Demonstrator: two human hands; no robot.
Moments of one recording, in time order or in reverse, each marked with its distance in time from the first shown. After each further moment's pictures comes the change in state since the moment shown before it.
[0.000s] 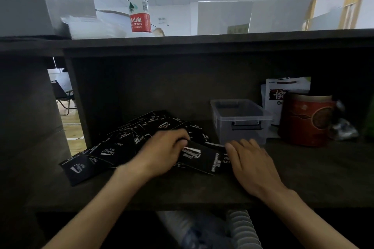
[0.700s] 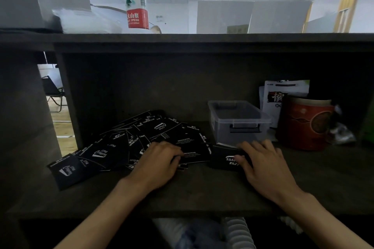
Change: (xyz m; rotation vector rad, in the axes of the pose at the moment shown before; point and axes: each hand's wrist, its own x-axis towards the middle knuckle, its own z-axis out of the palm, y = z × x) left_hand 0.000 -0.041 0.047 0.319 0.054 0.058; right_hand -0.001 0.030 -0.013 -0.157 -0.065 0.008
